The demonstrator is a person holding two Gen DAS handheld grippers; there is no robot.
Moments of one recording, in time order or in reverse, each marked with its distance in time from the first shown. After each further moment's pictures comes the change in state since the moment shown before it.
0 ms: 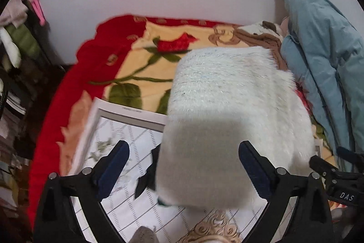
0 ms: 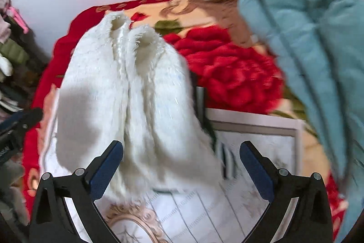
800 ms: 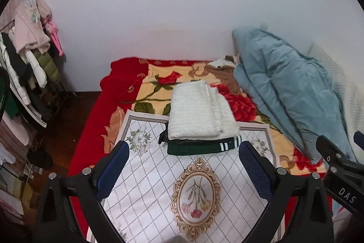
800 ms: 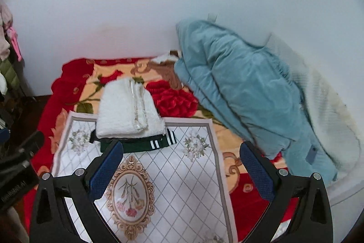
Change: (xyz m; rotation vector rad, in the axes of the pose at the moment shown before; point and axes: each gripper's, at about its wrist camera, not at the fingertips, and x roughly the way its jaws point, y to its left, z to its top) left arm -0.369 0.018 -0.097 0.059 -0.192 -0.084; right arm -0.459 0.054 -0.198 0.096 -0.338 -0.294
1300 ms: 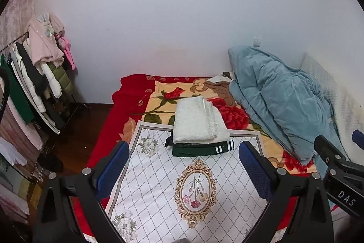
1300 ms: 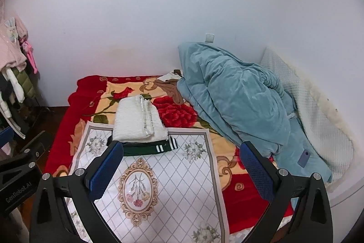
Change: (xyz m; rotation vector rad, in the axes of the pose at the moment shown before) left arm -0.124 -0.007 -0.007 0.009 -0.084 0.021; right arm -0.164 -0.052 -0.015 0.017 -0.090 0.055
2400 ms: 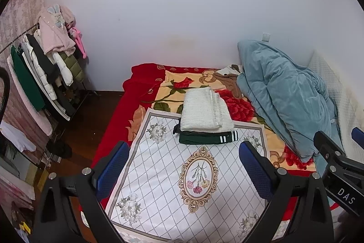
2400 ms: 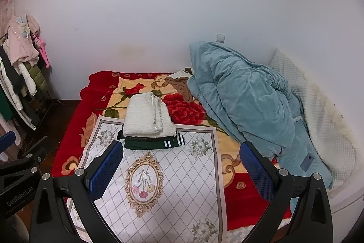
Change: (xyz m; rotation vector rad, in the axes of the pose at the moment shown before) left arm -0.040 -0.003 -0.006 -0.039 0.075 0.061; right arm -0.031 -0.011 0.014 -0.045 0.024 0.069
